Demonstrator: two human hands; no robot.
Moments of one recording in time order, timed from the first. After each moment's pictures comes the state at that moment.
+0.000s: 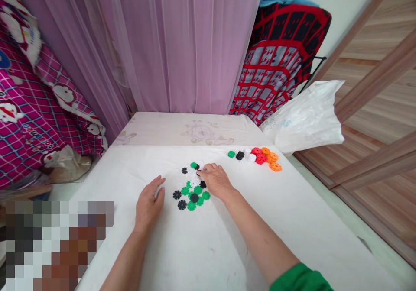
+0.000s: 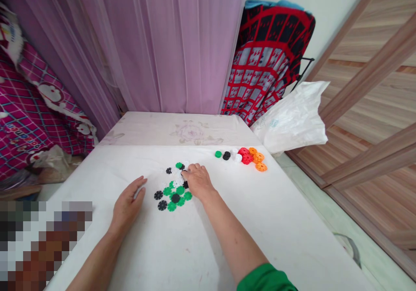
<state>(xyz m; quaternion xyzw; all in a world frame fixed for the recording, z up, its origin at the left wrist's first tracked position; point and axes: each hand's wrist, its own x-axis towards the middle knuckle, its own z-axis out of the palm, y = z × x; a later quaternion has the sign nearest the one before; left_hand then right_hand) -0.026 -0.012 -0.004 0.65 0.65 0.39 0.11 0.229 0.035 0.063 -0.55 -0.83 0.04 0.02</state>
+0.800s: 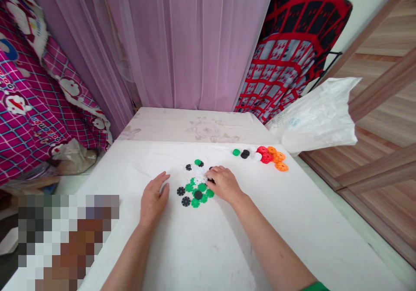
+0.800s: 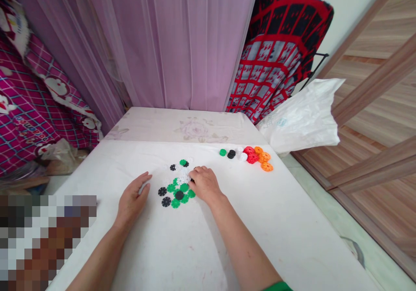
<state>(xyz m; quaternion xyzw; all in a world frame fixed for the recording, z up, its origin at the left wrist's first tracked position) -0.021 -0.014 -0.002 0.65 0.64 0.39 0.11 0.236 0.020 0.063 -0.55 -0.83 0.06 0.05</state>
